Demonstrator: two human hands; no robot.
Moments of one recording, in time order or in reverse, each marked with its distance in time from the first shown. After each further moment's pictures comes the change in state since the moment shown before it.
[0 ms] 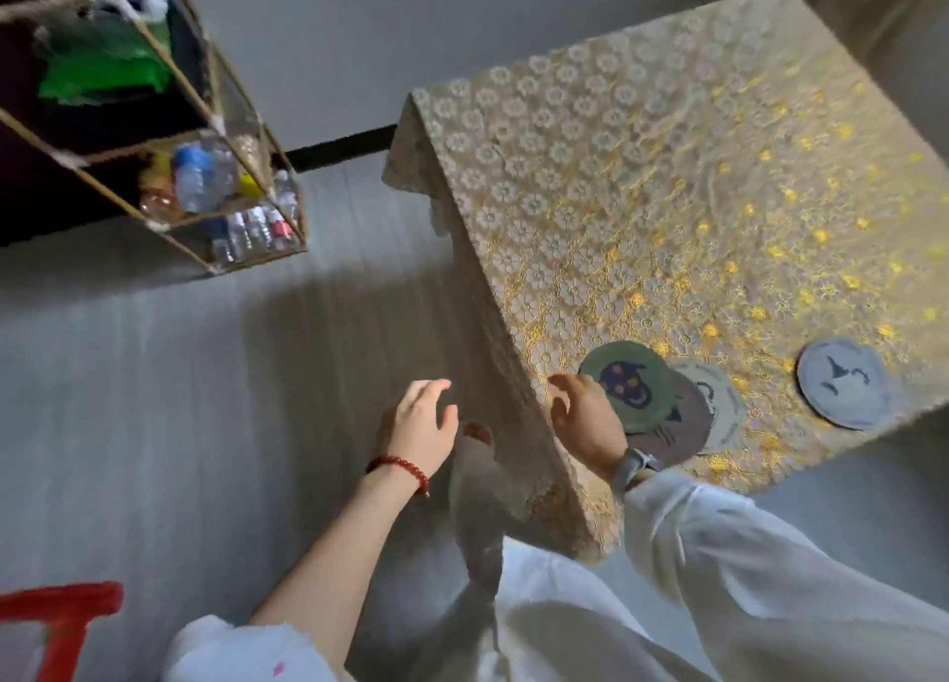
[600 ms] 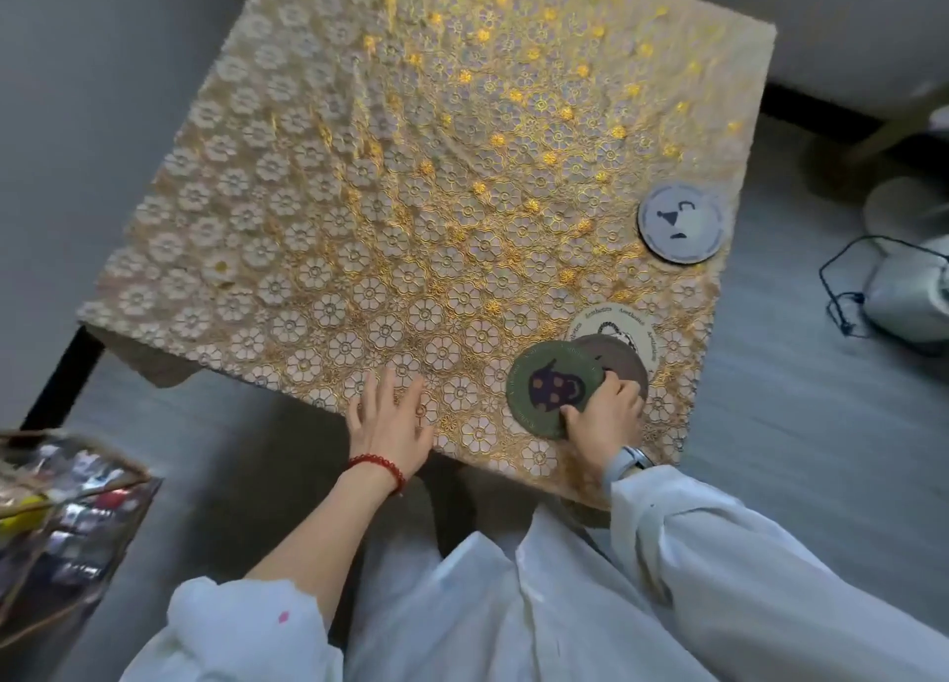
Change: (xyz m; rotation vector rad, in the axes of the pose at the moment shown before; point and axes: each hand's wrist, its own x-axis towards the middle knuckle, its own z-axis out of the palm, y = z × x) left_hand 0.210 0.081 0.032 0.799 -0.570 0.631; right_hand 0.029 0.029 -0.015 0.380 0.353 1.152
